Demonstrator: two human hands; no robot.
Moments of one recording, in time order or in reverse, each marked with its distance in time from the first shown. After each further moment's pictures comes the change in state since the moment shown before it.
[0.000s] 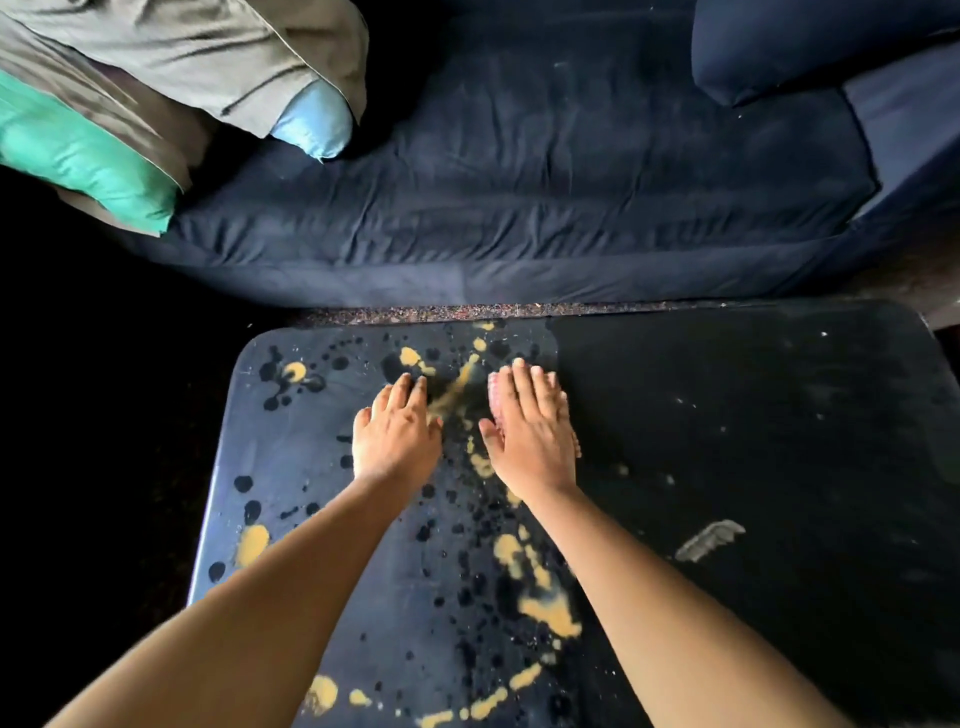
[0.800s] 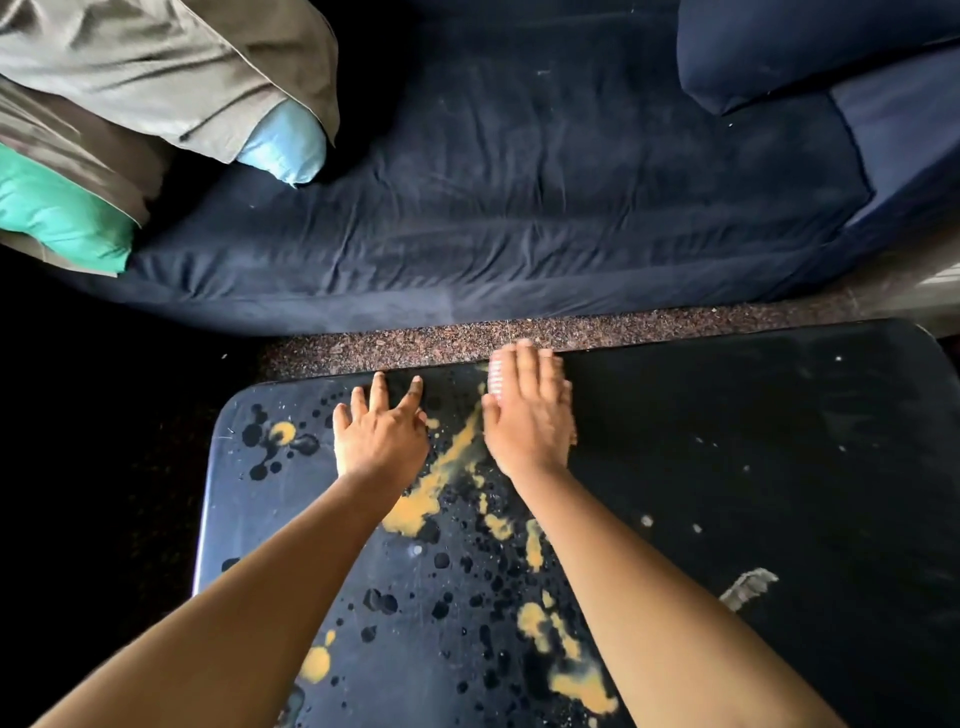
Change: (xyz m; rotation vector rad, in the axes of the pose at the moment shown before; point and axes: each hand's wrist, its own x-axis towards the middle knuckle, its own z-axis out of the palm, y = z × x) left_hand 0.066 -0.015 -0.027 0.125 -0.100 0.010; right_hand 0.078 -0.021 -0.007 0.005 0.020 0.222
